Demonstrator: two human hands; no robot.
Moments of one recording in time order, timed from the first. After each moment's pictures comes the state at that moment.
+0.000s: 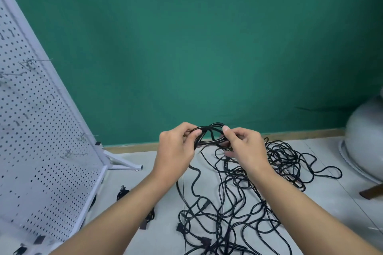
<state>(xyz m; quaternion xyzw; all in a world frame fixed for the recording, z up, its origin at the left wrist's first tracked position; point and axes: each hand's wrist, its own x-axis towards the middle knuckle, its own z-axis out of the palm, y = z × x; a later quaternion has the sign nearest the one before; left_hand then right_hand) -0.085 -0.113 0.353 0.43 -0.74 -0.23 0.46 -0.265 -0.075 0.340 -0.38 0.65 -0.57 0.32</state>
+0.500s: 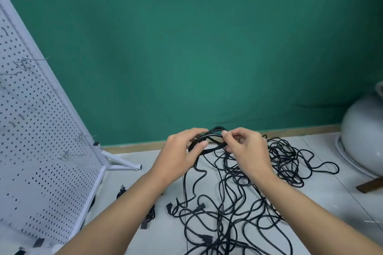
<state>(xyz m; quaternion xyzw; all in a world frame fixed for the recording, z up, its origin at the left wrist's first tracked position) -0.072 -0.121 0.337 0.39 -0.81 -0.28 0.33 -0.258 -0.062 0.340 -0.45 0.69 -0.52 0.22</state>
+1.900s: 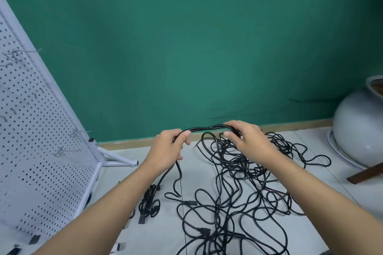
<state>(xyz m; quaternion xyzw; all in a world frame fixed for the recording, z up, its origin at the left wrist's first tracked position) -0.053 -0.133 0.323 0.47 -0.71 -0.42 0.31 -0.298 -0.071 0.333 -0.65 0.69 -0.29 0.14</state>
